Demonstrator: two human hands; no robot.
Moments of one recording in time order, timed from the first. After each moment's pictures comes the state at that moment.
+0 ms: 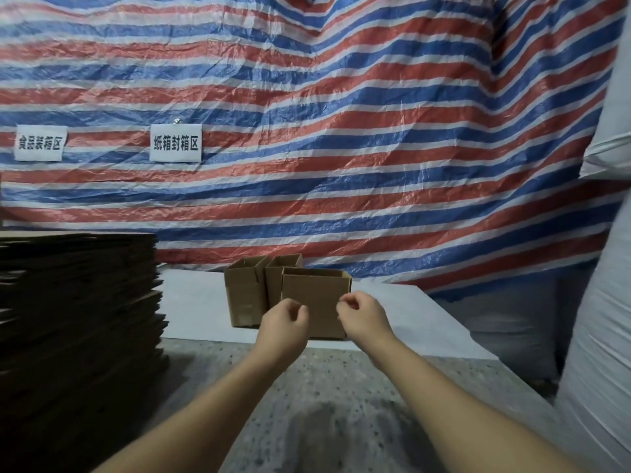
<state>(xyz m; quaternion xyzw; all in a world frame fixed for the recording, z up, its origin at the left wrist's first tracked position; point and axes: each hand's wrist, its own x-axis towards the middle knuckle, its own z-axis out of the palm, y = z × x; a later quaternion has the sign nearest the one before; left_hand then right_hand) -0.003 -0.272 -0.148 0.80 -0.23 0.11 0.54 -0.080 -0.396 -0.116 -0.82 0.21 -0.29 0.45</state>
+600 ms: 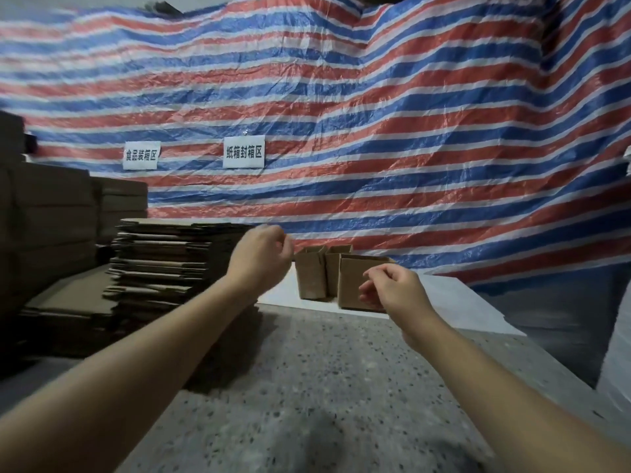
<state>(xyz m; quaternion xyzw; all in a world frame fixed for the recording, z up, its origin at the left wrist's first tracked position) -0.119 -0.052 -0.042 0.83 -0.28 0.37 0.32 -0.230 -0.247 -0.076 -0.76 0.10 -0.32 0.56</state>
